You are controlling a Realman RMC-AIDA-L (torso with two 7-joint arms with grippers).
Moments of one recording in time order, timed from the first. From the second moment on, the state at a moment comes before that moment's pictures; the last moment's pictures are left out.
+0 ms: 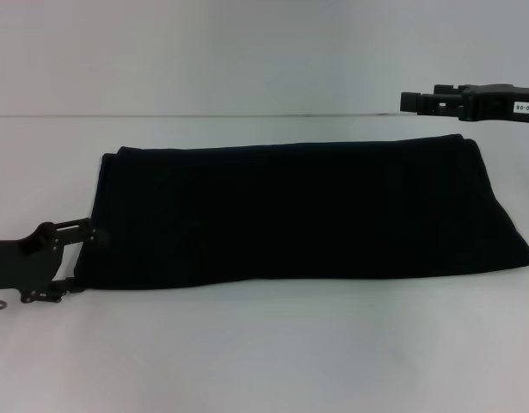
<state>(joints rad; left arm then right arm) -0.63 -1.99 0.18 0.60 2.62 1.37 -2.76 0.80 1.97 -0.49 -0.63 -2.16 -1.31 1.85</state>
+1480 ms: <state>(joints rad) -0.62 -1.99 0.17 0.58 2.59 1.37 -2.74 0.79 1.98 -0.49 -0.64 -2.16 -1.31 1.85</state>
